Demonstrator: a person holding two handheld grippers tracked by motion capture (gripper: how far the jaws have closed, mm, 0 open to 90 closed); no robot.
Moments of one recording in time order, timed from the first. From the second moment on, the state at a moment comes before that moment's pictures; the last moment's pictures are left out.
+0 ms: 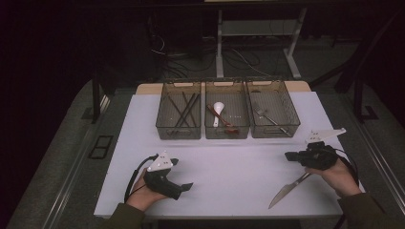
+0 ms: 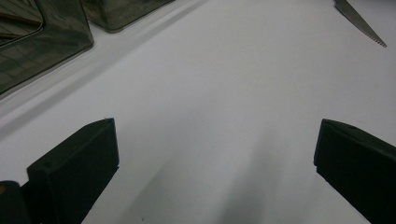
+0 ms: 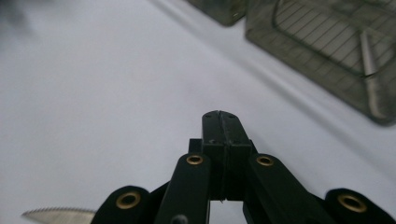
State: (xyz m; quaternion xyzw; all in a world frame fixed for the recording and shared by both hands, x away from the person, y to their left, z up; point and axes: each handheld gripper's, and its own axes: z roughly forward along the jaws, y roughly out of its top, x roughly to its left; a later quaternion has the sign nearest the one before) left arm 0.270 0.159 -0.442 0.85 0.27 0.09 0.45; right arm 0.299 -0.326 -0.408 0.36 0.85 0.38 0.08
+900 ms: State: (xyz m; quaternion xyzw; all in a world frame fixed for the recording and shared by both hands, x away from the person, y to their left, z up) left arm 0.269 0.158 -0.442 0.85 0.27 0.09 0.45; right arm 0.229 -0.320 -0.439 0.33 0.88 0.34 0.04
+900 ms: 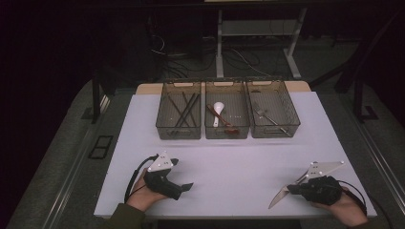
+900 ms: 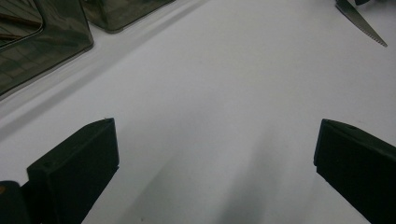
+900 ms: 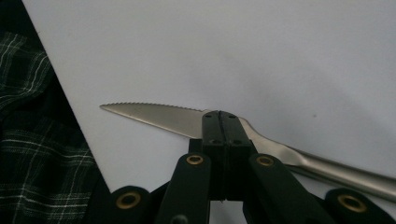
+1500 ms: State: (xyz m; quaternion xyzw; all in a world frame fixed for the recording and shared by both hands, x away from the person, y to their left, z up) left arm 0.269 0.157 -0.443 0.85 0.27 0.09 0.45; right arm 0.234 -0.306 -0.443 0.30 0.89 0.34 0.04
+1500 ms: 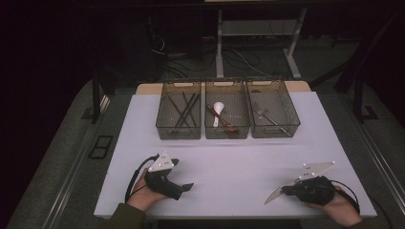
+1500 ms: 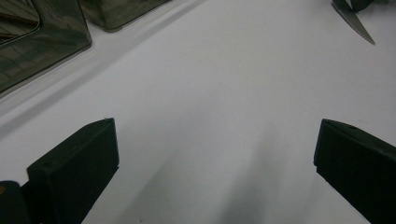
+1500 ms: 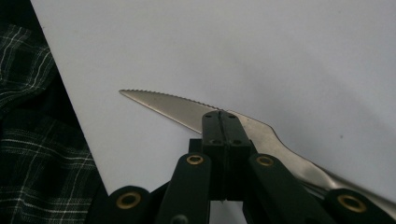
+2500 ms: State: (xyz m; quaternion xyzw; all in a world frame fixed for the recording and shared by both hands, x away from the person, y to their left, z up) left arm 0.270 0.157 -0.443 0.85 0.27 0.09 0.45; right arm 0.280 -0.273 -0.447 0.30 0.89 0.34 0.07
